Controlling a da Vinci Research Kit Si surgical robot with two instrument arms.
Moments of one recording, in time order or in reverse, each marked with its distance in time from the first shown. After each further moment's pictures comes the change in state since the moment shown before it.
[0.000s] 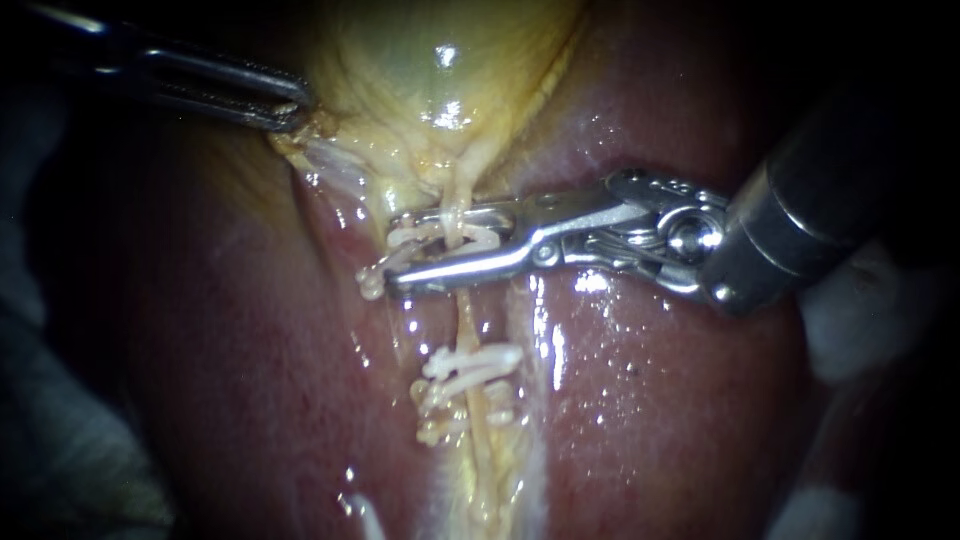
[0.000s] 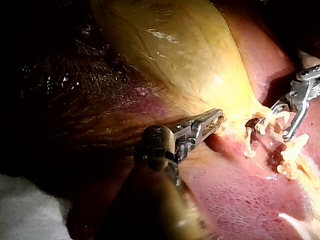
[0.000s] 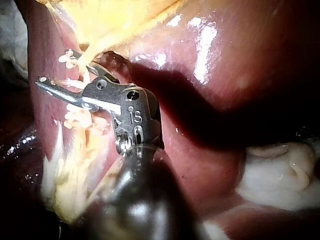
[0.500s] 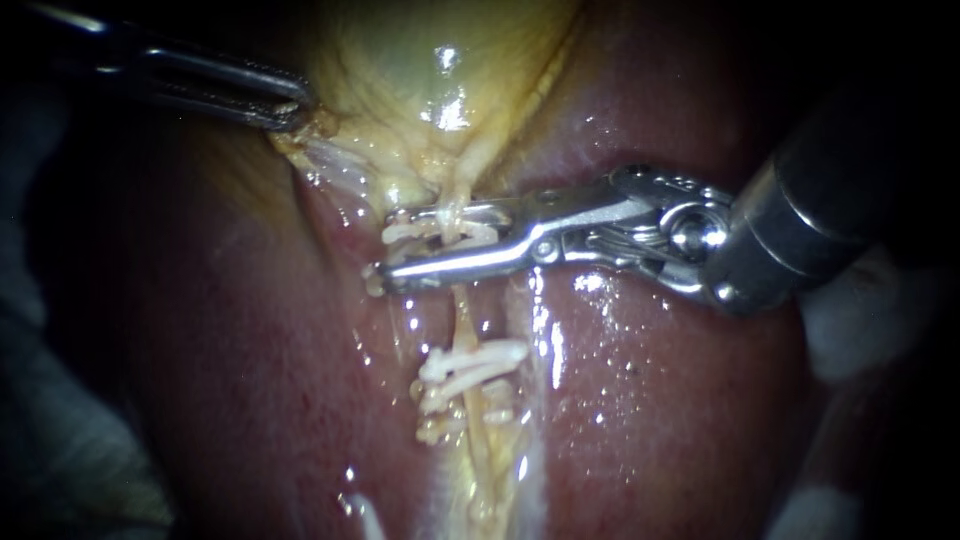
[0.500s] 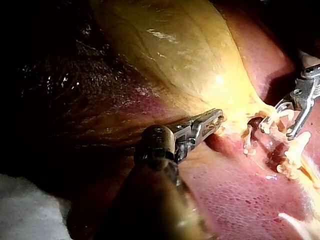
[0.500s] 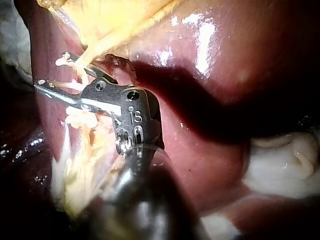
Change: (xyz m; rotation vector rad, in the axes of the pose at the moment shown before) right arm 0.001 -0.002 0.000 0.006 0.000 0.077; left arm 0.000 0.000 0.000 0.000 0.000 0.000
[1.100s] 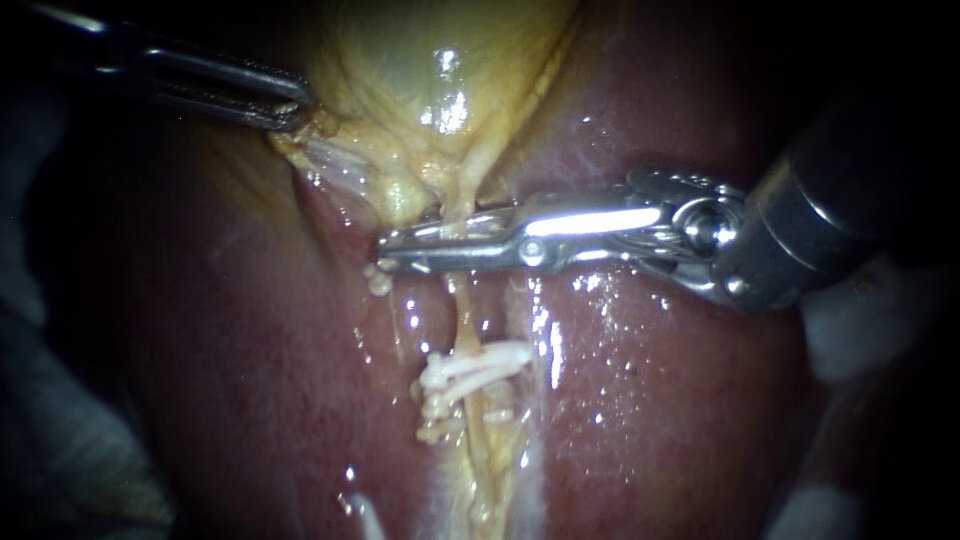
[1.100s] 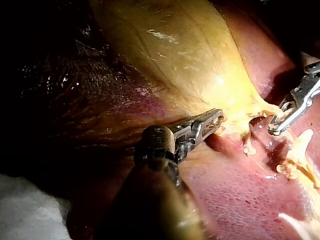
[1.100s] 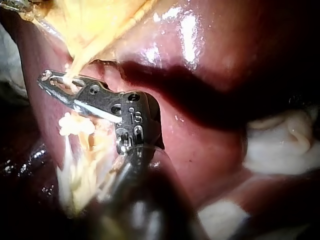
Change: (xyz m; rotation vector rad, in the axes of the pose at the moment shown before) right arm 0.000 -0.001 -0.002 0.003 -0.005 0.151; left arm 0.000 0.000 0.000 0.000 0.000 0.000
